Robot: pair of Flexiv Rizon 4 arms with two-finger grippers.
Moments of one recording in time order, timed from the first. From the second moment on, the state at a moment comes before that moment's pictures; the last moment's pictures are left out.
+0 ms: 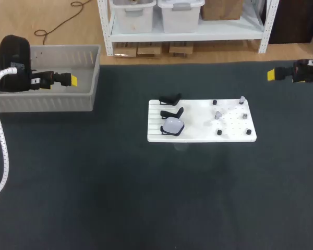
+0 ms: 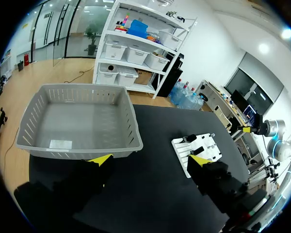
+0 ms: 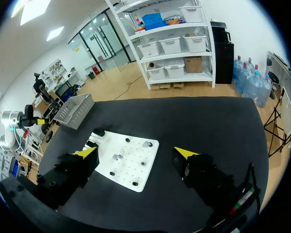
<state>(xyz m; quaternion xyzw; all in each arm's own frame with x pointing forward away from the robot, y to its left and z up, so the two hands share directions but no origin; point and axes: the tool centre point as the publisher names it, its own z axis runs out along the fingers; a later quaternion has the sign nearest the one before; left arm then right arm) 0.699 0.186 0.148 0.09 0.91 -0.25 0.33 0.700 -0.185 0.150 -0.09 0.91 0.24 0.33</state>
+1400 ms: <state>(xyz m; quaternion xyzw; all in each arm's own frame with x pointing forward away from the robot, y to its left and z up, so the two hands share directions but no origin) 0.664 0.096 0.139 0.53 0.67 -0.36 0.35 0.700 -0.185 0.150 -0.09 0.91 0.24 0.33</state>
